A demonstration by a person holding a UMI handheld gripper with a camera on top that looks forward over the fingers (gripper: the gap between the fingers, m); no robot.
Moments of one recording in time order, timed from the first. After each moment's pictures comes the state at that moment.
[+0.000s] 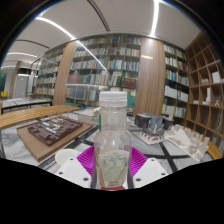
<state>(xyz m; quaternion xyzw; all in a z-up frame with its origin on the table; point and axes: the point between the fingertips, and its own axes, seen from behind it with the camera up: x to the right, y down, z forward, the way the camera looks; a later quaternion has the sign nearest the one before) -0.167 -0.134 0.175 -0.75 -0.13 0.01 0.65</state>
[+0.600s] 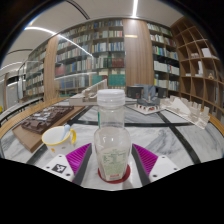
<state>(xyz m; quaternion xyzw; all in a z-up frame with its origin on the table) -0.132 -0.139 0.066 -0.82 -0.04 0.04 0.58</state>
